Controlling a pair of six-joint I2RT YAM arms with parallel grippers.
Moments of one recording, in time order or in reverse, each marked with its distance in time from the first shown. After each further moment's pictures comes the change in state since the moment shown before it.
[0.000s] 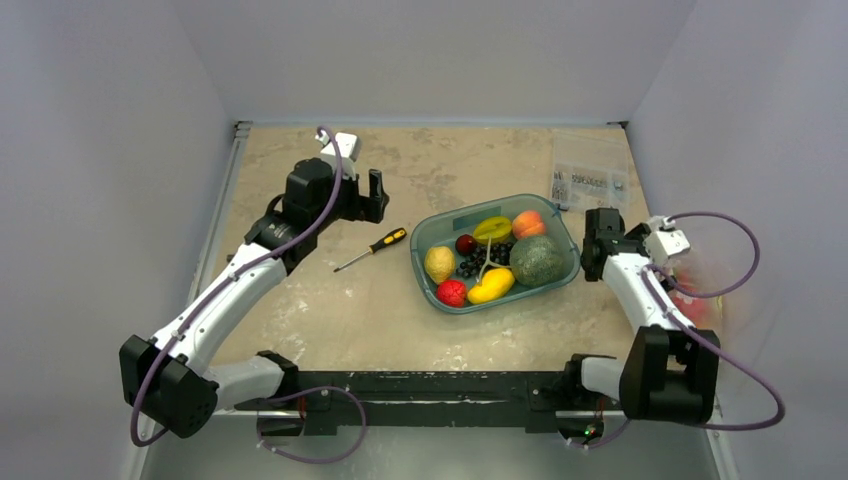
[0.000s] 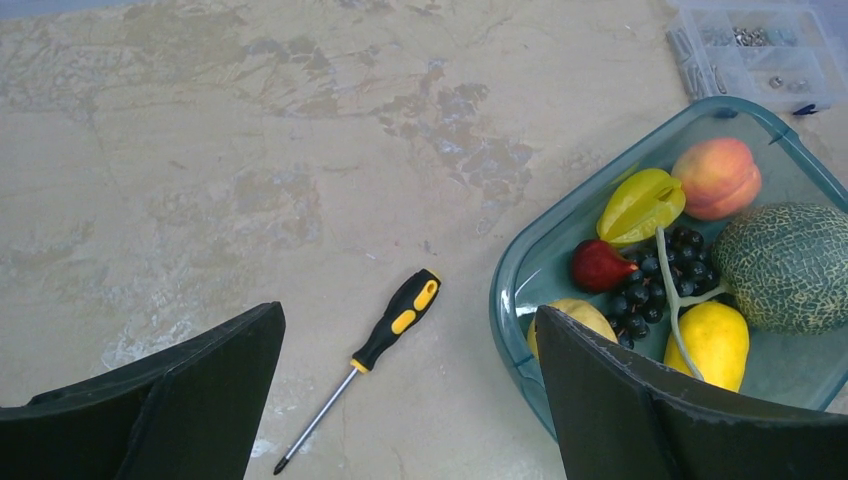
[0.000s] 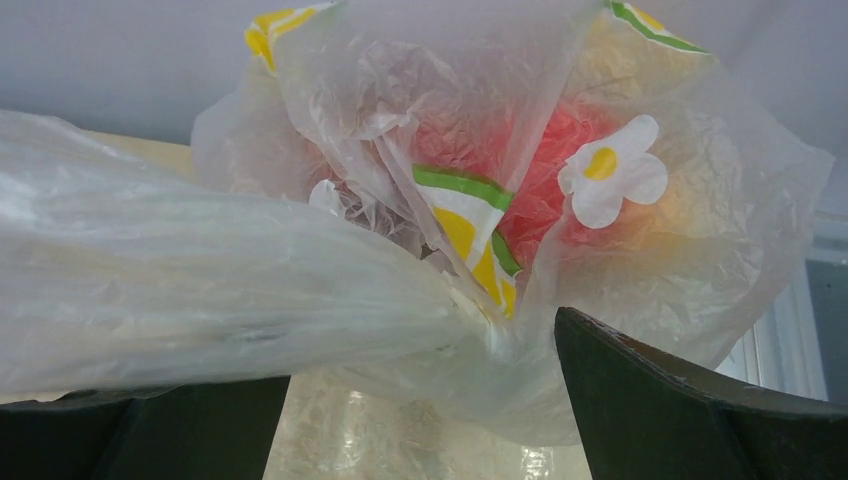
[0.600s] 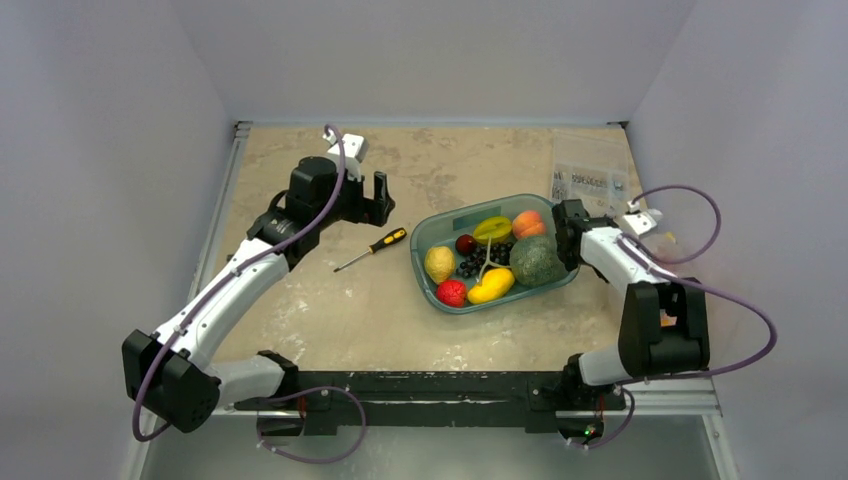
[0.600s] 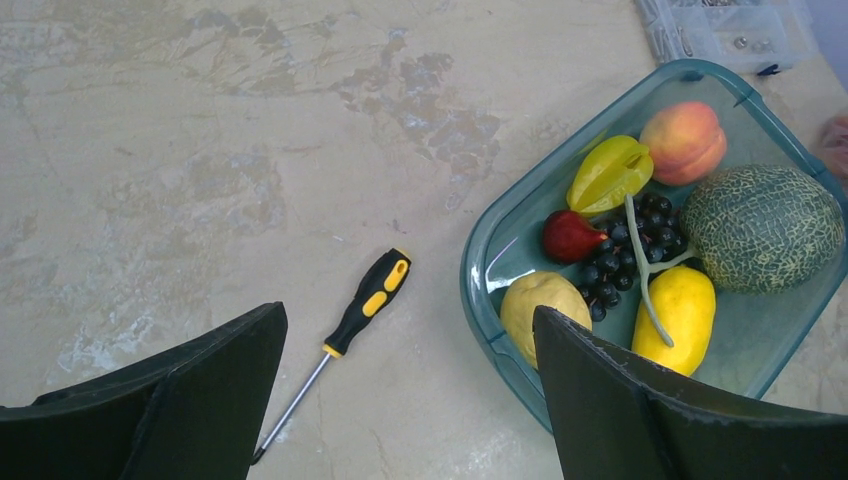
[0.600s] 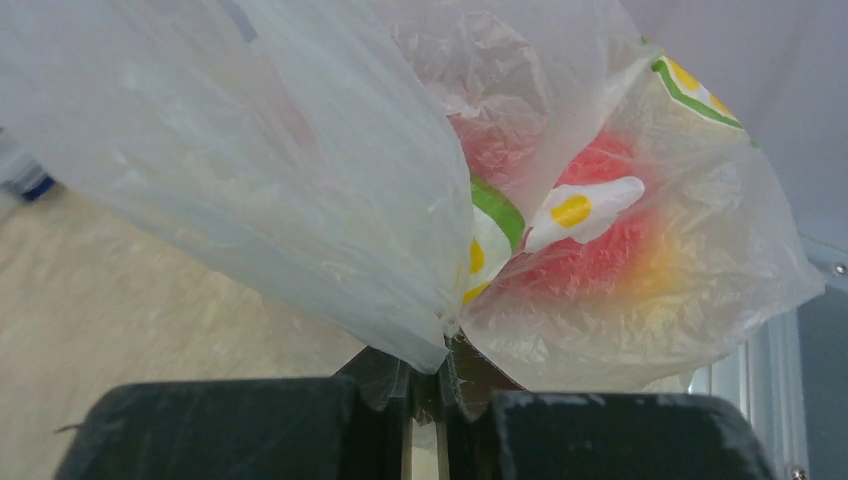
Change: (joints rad) left arm -0.006 0.025 0.029 -0.045 0.073 -0.007; right arm 0.104 0.261 0.113 -0.166 0.039 0.134
